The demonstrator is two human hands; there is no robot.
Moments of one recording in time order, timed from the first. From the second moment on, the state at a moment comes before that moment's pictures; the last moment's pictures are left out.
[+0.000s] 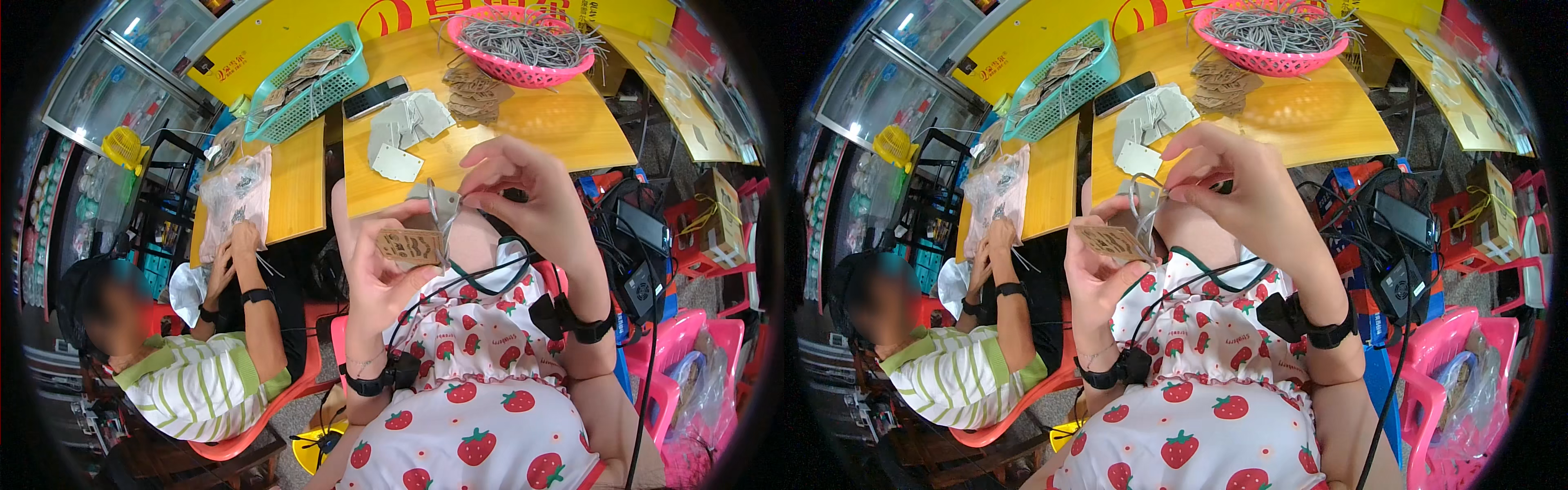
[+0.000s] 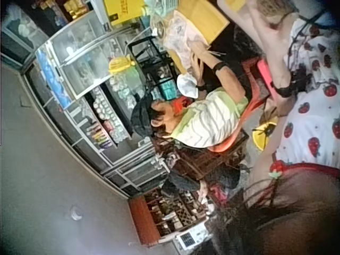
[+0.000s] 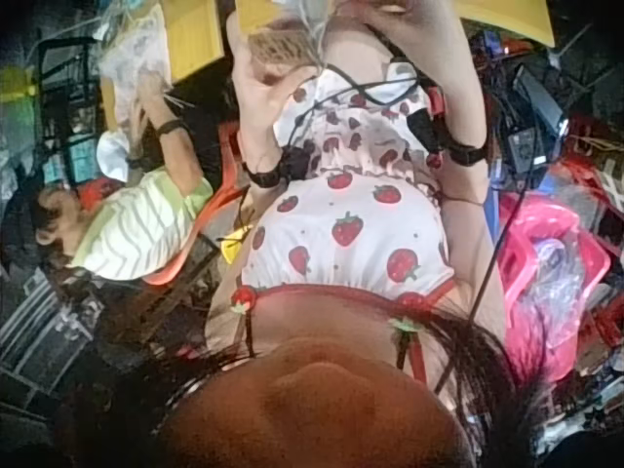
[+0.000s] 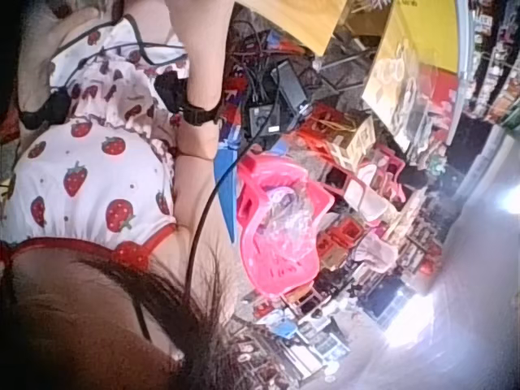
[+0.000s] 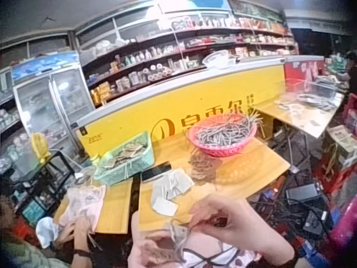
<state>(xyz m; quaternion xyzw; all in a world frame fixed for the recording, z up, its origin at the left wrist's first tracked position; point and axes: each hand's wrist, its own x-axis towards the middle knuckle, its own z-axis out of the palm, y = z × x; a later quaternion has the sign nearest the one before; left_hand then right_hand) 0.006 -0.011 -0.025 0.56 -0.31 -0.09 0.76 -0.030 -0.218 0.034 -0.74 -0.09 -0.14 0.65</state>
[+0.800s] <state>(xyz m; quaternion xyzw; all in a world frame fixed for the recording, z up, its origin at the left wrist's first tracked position) -0.001 -0.015 -0.015 0.55 -0.33 -0.10 0.76 -0.030 -0.207 0.031 -0.72 -0.13 -0.18 0.65</state>
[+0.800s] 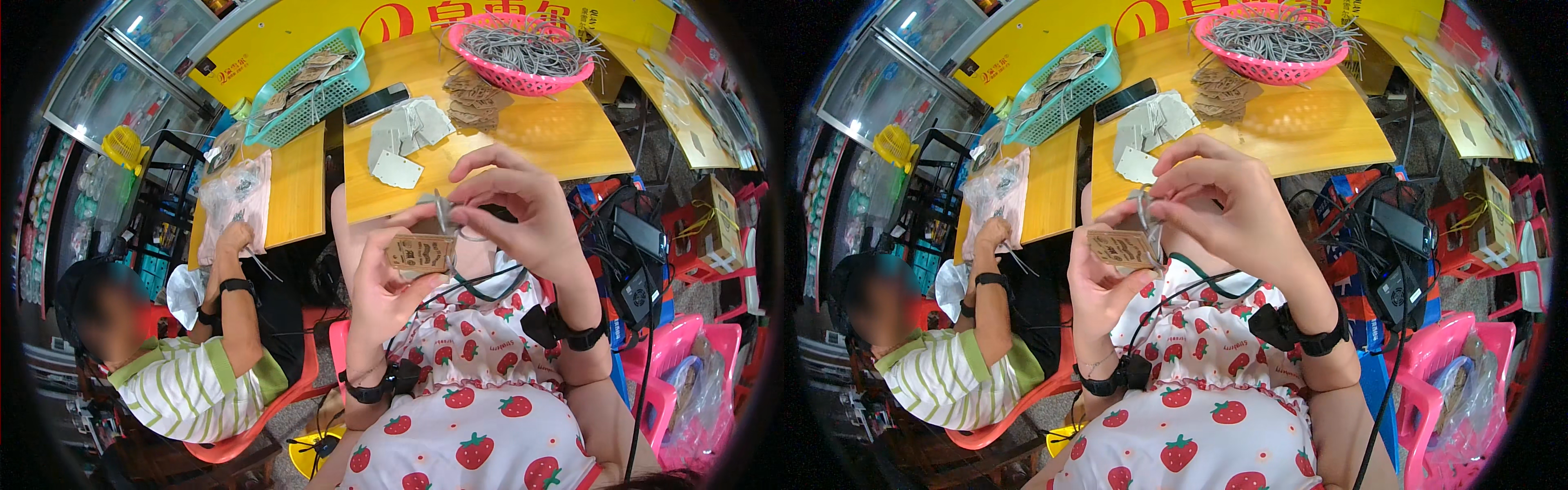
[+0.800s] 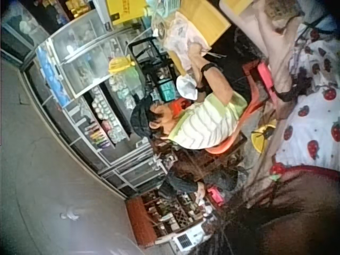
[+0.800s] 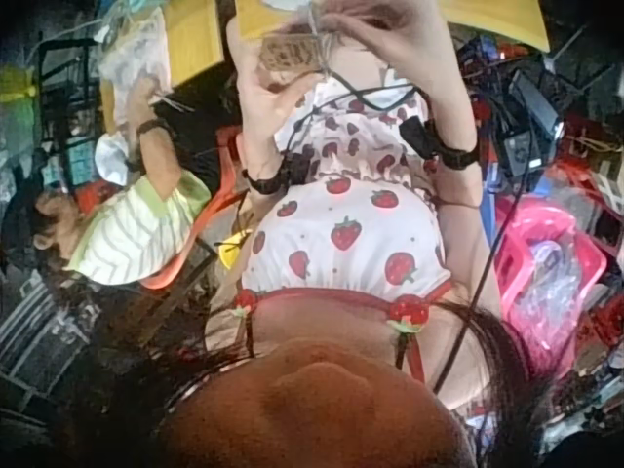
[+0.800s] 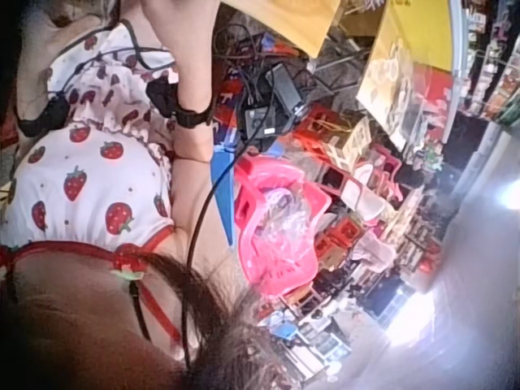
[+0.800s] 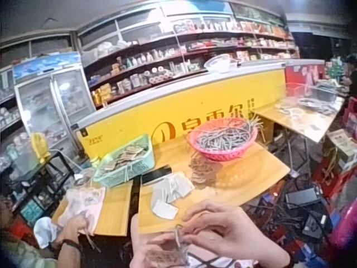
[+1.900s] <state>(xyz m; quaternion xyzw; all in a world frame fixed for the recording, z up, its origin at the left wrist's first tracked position) -0.002 0.000 0.002 0.64 -0.32 -0.26 0.65 -0.036 -0.291 0.023 -0.80 -0.15 0.00 0.58</state>
